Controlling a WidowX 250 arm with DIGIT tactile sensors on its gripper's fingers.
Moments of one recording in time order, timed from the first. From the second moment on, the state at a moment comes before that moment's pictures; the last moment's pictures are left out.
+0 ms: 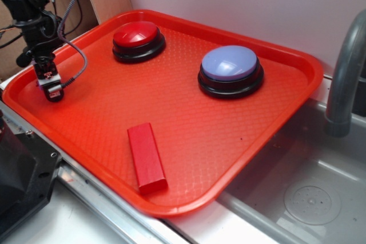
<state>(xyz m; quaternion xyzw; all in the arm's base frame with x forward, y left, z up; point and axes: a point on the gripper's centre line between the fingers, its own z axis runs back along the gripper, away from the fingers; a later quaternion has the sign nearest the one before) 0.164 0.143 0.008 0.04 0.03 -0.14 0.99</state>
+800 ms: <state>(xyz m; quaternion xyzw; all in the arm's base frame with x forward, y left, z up) 0.177 0.056 0.147 0.02 -0.03 -0.05 1.00</state>
